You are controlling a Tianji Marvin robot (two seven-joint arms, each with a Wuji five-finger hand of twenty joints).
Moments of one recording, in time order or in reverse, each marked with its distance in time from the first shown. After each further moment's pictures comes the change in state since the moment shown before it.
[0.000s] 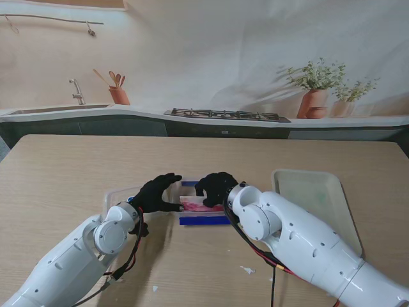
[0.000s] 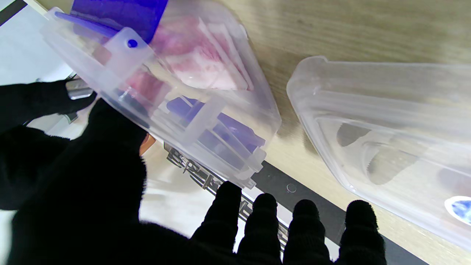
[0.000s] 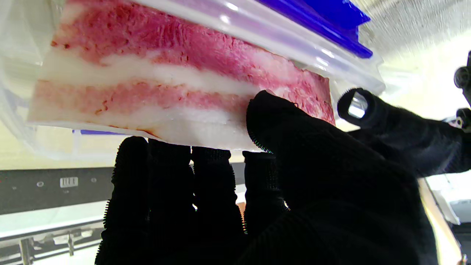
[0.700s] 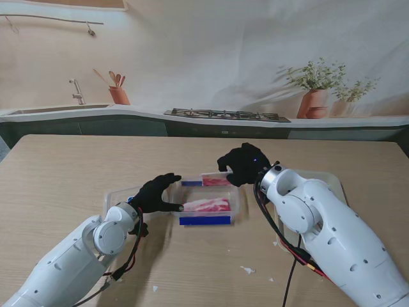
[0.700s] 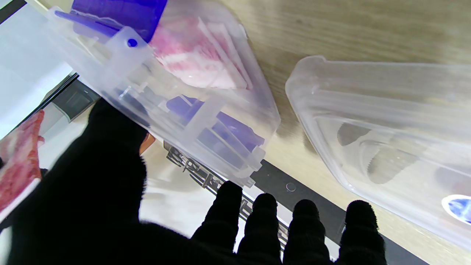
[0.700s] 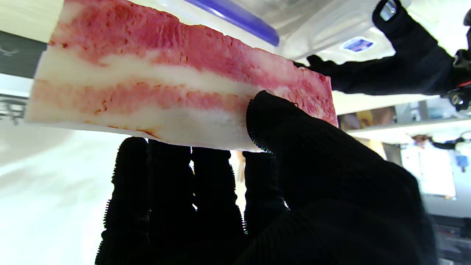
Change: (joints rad) left arm 0.005 0.000 -0.005 -0.002 0.001 -0.001 0.002; right arm -0.219 0.044 0.421 -0.269 -0.269 -0.240 0.057; left_hand 0.000 0.000 0.000 0.000 0.001 0.006 0.000 0.000 0.000 0.000 0.000 0.000 0.000 0.000 0.000 0.000 -0.001 0.000 0.000 0.000; right_hand 0.000 0.000 0.001 0.000 0.000 0.001 0.000 0.024 0.000 0.001 0.000 0.015 0.000 0.001 0.012 0.002 -0.002 0.000 0.000 0.009
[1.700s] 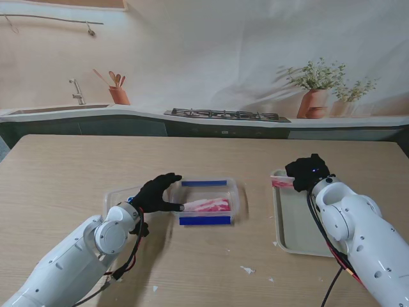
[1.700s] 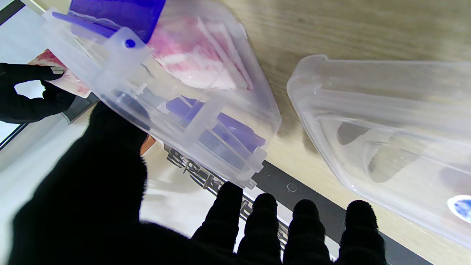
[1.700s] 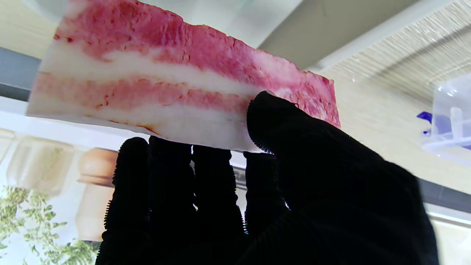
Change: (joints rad) left arm -0.009 -0.001 0.013 0.006 0.003 0.004 0.008; right arm -0.094 0.050 0.220 0.226 -0.250 0.099 -0.098; left_hand 0.000 0.009 0.000 0.000 -0.001 0.008 -0.001 0.000 0.000 0.000 0.000 0.000 0.000 0.000 0.000 0.000 0.000 0.000 0.000 0.000; right_hand 0.000 0.009 -0.002 0.000 -0.012 -0.004 0.000 0.036 -0.018 0.000 0.003 0.020 0.000 0.000 -0.010 0.000 -0.021 0.000 0.000 0.001
